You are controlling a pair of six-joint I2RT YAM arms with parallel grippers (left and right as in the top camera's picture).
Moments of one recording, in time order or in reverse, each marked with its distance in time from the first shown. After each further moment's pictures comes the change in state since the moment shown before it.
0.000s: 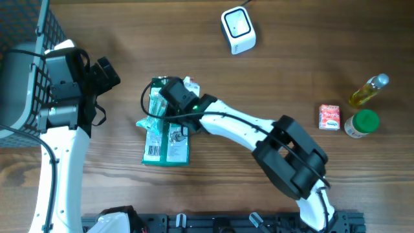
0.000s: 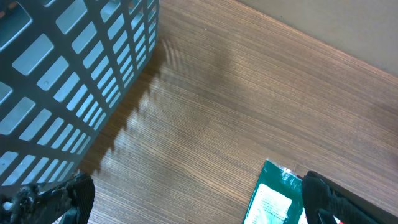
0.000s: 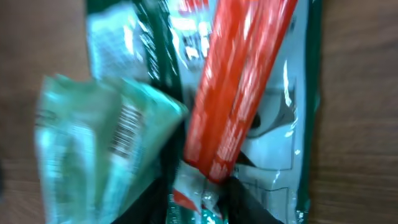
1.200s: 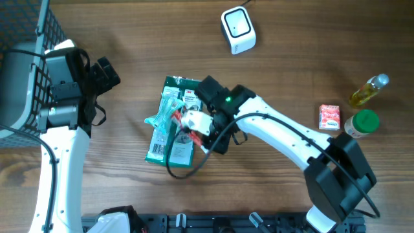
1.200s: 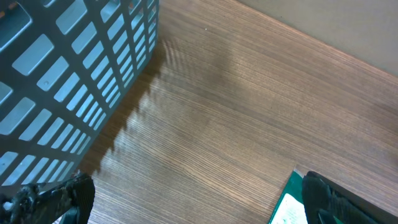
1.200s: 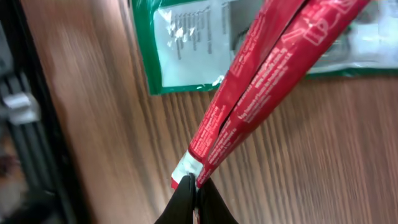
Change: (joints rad) left arm 0.000 0.000 0.000 0.000 0.000 0.000; right arm -0.119 -0.298 -0.146 -0.569 -0.349 -1.614
